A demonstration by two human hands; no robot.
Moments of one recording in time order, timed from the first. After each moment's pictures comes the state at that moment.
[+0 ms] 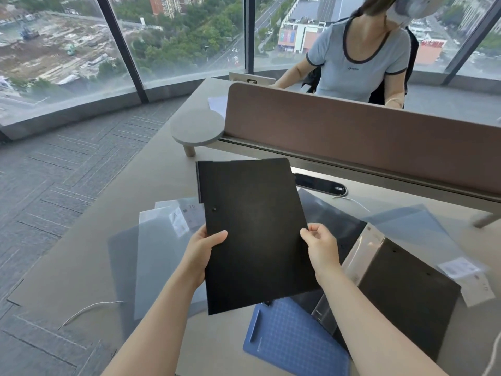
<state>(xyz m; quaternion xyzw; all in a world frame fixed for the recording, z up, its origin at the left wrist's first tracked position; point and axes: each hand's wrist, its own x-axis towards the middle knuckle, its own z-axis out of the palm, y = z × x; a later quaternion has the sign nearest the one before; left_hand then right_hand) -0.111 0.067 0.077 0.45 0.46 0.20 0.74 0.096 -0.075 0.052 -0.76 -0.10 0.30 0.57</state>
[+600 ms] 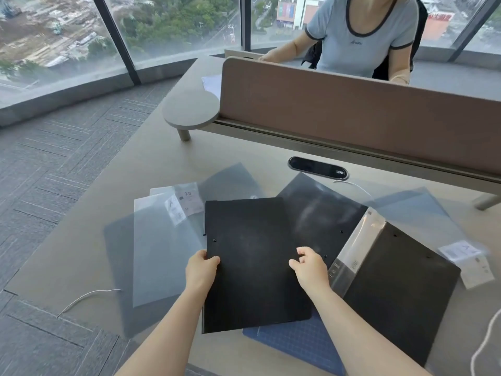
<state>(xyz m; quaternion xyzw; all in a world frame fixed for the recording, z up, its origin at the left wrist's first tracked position) -0.129 0.040 -0.010 0.52 0.65 0.10 0.55 0.064 -0.110 -0.015 -0.88 -0.15 0.34 0.30</state>
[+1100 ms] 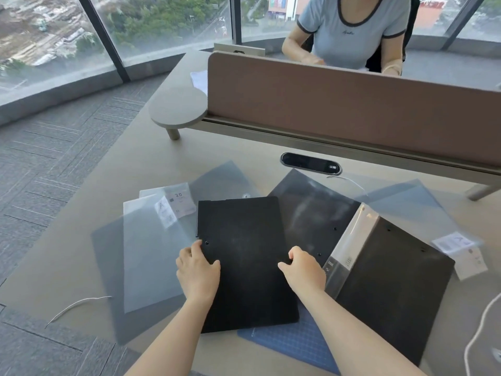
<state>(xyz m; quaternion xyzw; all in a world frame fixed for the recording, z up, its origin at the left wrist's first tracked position) -0.115 0.024 -0.014 0.71 0.64 0.06 0.28 0.061 -0.108 -0.015 -0.92 -0.24 0.27 0.12</state>
